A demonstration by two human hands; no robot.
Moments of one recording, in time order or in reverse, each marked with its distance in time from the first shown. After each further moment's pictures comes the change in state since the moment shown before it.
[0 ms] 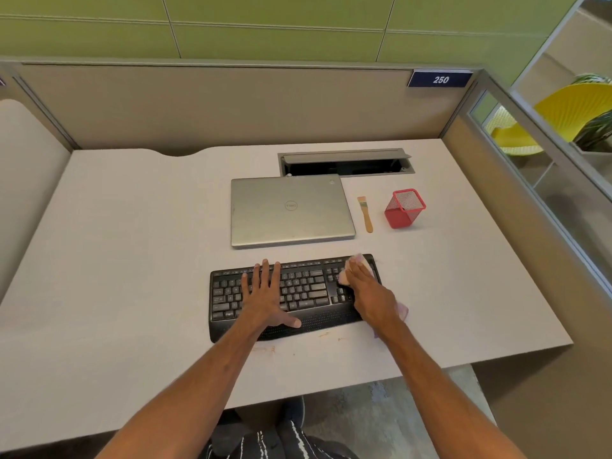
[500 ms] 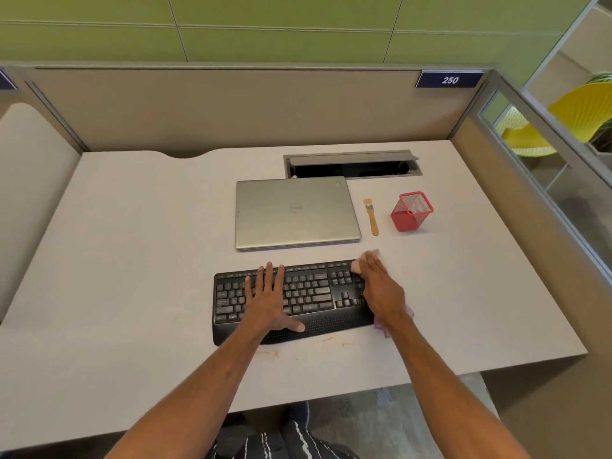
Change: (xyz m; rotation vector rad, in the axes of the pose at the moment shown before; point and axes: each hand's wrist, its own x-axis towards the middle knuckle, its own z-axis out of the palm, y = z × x) left_hand -0.001 0.001 -0.001 0.013 0.006 -0.013; right_hand 0.025 0.019 0.002 0.109 0.048 0.158
